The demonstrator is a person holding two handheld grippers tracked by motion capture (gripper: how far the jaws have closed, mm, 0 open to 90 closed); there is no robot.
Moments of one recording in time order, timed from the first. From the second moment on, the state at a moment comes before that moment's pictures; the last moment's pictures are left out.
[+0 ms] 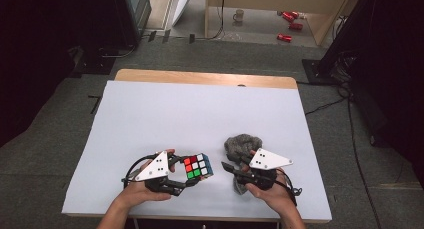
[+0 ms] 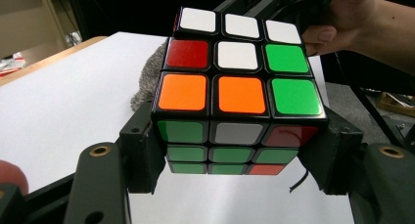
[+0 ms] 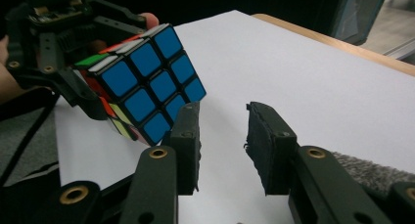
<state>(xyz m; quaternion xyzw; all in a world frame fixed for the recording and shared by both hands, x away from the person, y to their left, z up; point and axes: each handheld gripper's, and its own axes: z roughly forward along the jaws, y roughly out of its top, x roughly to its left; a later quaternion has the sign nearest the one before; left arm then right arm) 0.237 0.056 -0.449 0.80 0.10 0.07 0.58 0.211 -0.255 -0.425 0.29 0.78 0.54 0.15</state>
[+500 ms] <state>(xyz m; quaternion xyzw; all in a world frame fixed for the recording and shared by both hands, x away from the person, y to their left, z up) 0.243 0.058 -0.449 0.81 0.14 0.07 0.57 0.241 -0.280 -0.458 0.45 0.76 0.37 0.28</state>
